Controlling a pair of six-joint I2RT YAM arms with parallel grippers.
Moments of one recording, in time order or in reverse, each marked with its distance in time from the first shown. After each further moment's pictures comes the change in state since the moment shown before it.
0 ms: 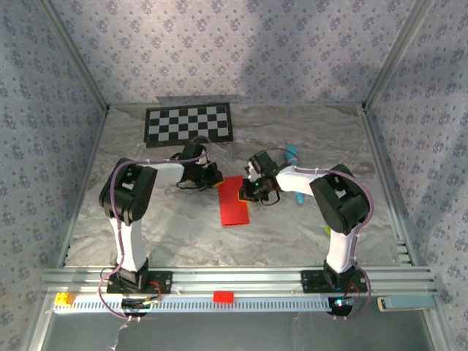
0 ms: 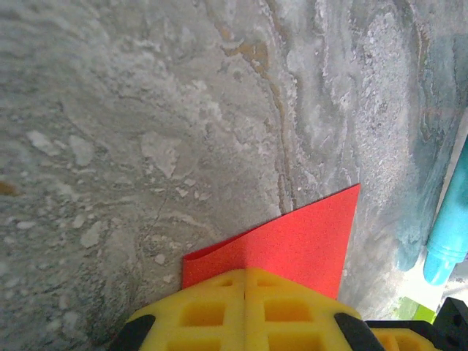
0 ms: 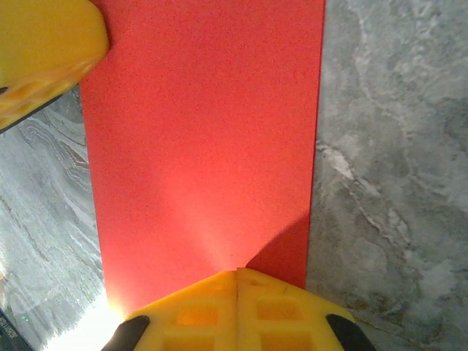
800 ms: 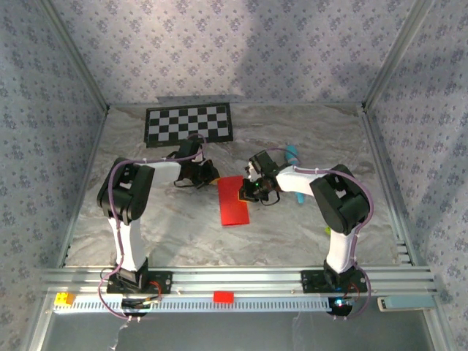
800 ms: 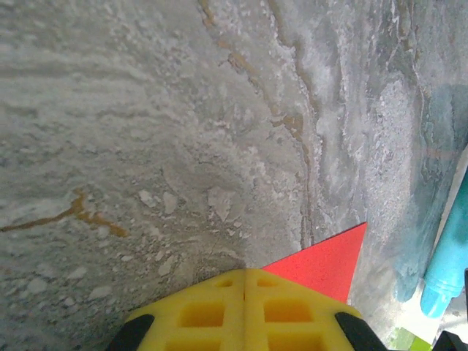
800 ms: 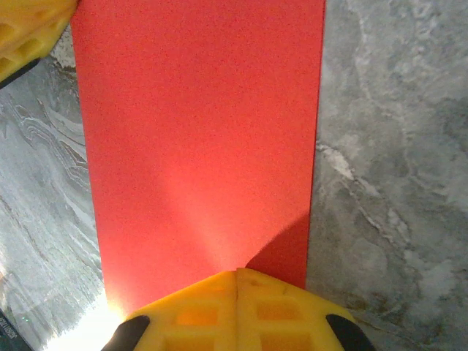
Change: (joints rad) left arm 0.032 -0.006 0.002 0.009 -0.051 -0.037; right arm 0.000 -0.001 -0.005 0.006 0.000 0.000
